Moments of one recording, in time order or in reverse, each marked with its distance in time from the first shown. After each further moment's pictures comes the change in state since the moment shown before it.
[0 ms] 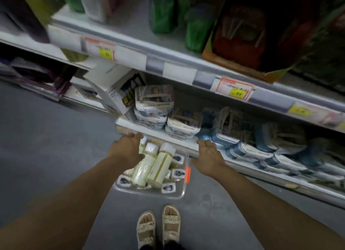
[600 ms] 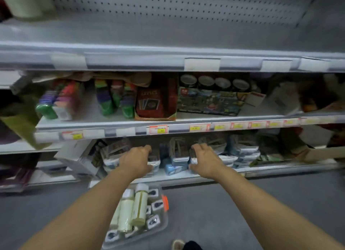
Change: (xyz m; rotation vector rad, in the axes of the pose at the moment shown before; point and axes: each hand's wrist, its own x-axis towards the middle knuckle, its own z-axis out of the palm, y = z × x) left_hand -0.145 0.126 -0.160 0.169 0.167 0.436; right_hand -0.230 0.015 -0.151 0.112 0.314 0.178
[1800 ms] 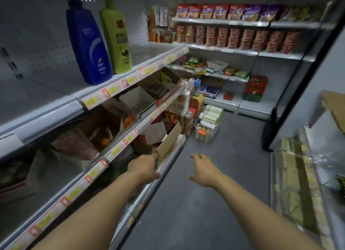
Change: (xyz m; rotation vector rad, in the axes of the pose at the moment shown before) left_hand 0.079 0.721 -0.006 0.263 -0.098 0.899; right_hand -0.225 0.572 -0.144 0.418 0.299 0.835
